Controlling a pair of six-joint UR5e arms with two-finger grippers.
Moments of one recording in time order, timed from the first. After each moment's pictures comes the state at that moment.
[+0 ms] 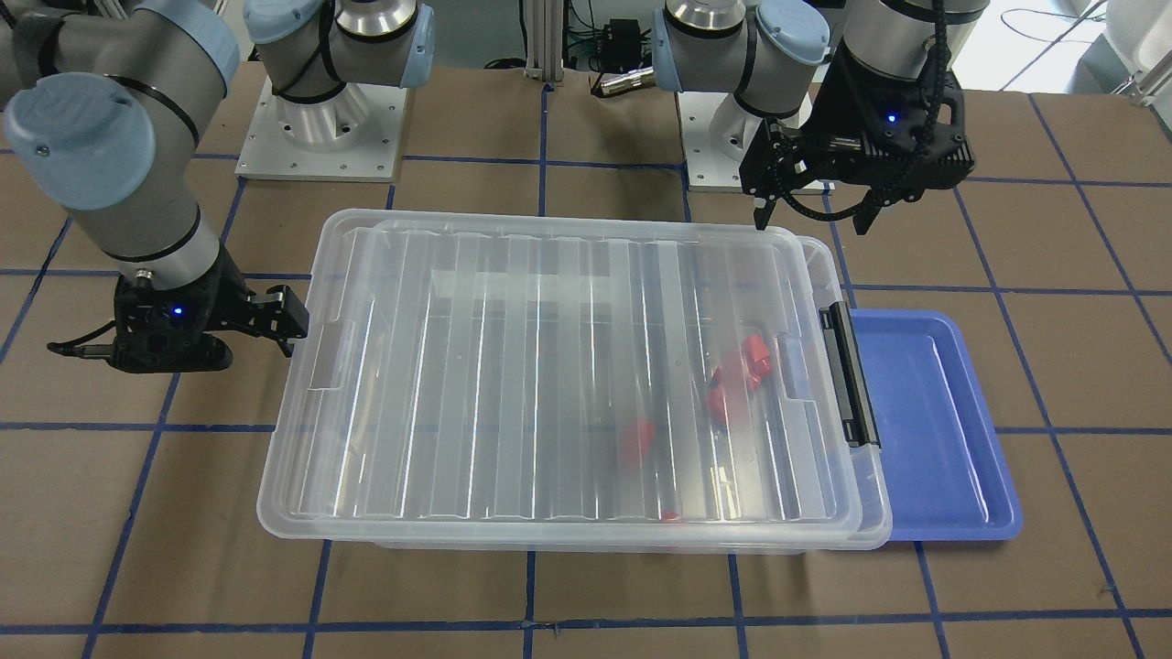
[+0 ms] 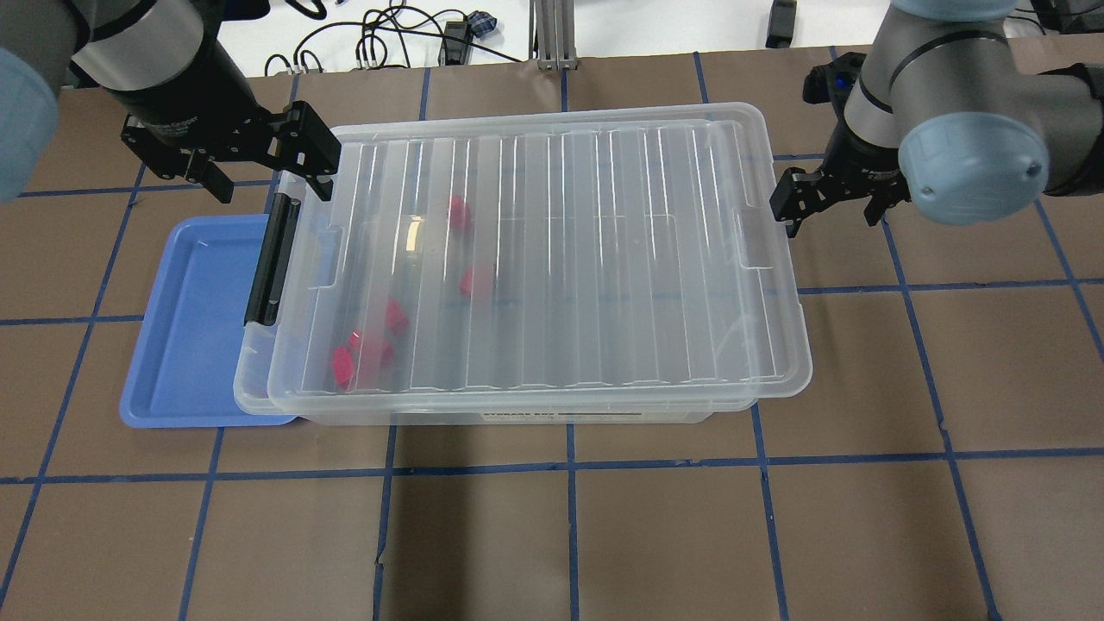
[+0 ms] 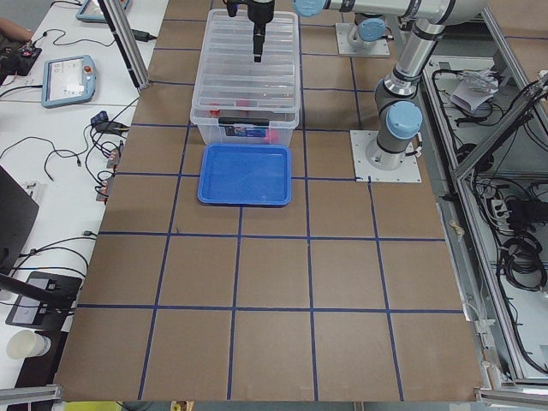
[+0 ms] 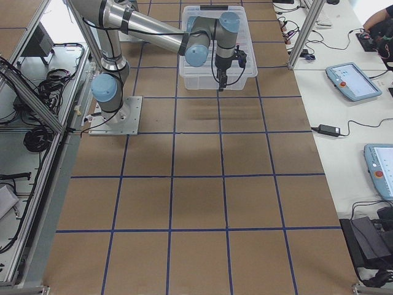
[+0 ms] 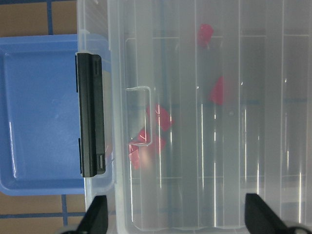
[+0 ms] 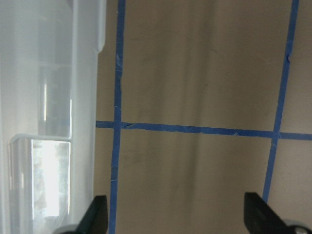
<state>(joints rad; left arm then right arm) -1.56 -1.54 -1.54 -1.56 1.57 0.04 1.49 -1.42 1.75 -1.91 -1.63 -0.18</state>
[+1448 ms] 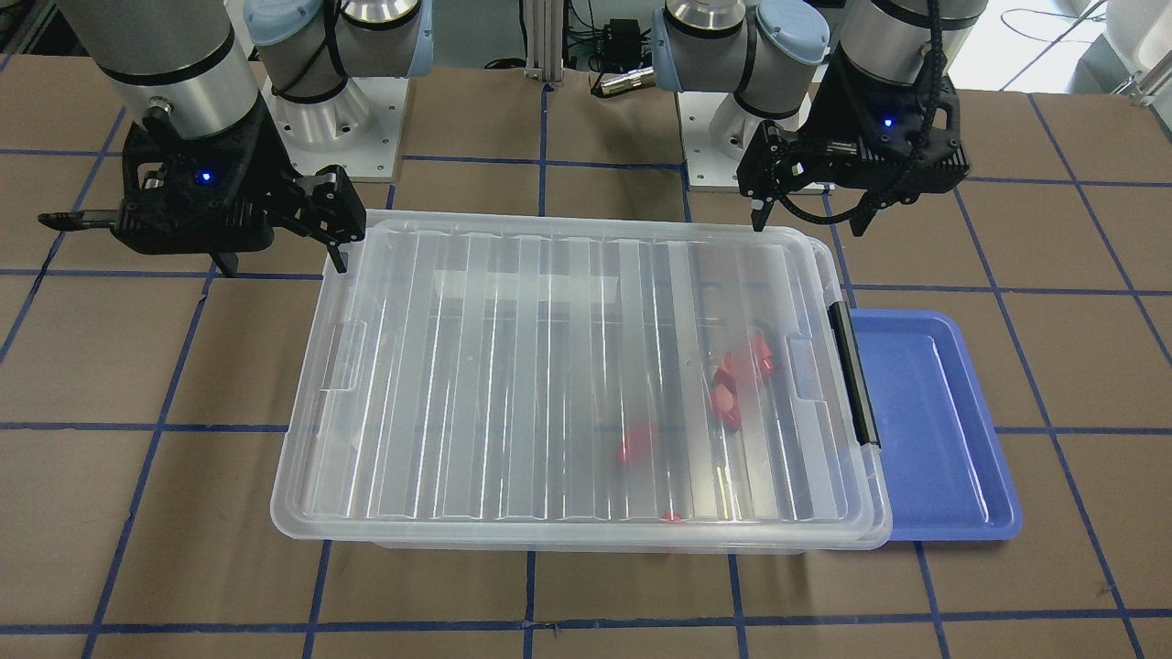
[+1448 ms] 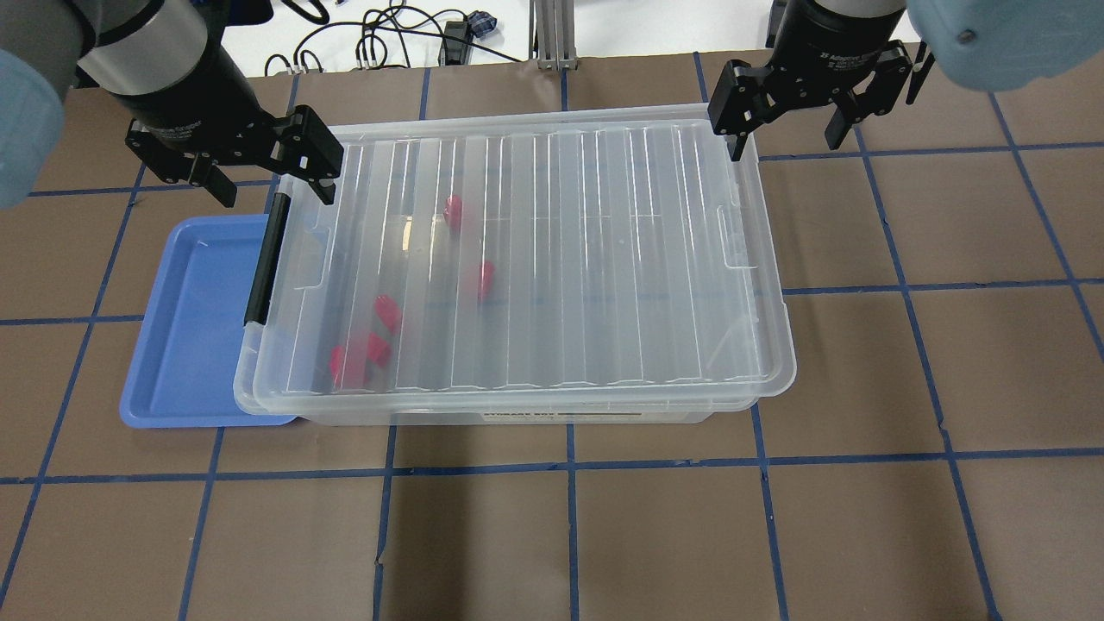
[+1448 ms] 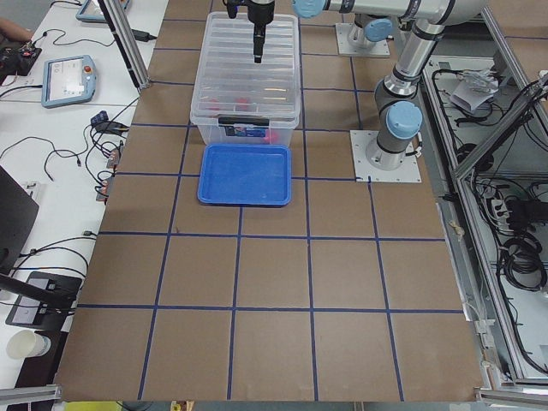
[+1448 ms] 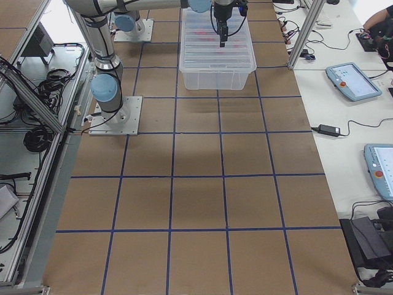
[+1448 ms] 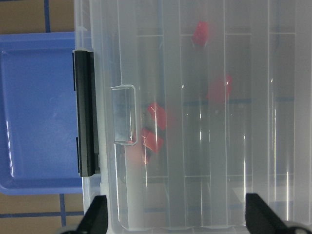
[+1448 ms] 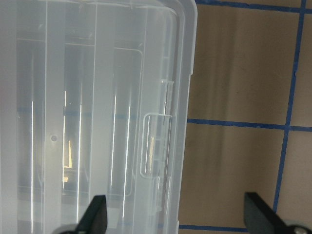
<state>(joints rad) -1.56 -1.54 -1.55 -1.56 1.57 0.04 1.63 -1.46 1.43 -1.57 -1.58 -0.02</state>
